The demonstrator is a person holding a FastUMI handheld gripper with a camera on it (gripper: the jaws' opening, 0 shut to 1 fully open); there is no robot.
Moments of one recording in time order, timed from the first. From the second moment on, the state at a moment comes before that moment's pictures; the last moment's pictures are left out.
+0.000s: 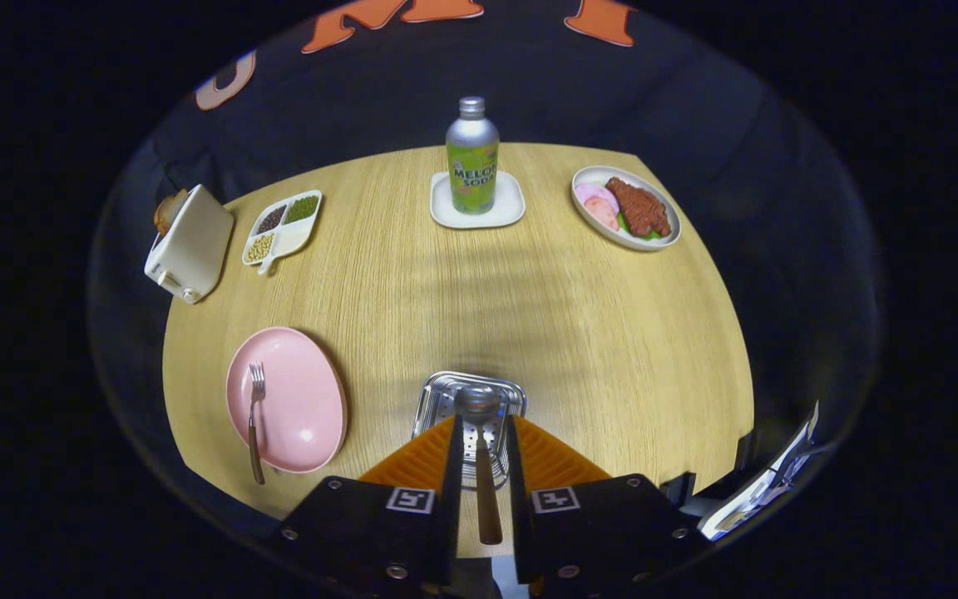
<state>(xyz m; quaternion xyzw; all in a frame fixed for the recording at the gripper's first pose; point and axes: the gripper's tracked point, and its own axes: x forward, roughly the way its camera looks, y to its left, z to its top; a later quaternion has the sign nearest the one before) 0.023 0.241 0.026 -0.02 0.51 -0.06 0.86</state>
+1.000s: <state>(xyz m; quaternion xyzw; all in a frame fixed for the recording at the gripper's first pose) 0.006 0.441 -0.007 -0.04 0.50 0.12 0.86</state>
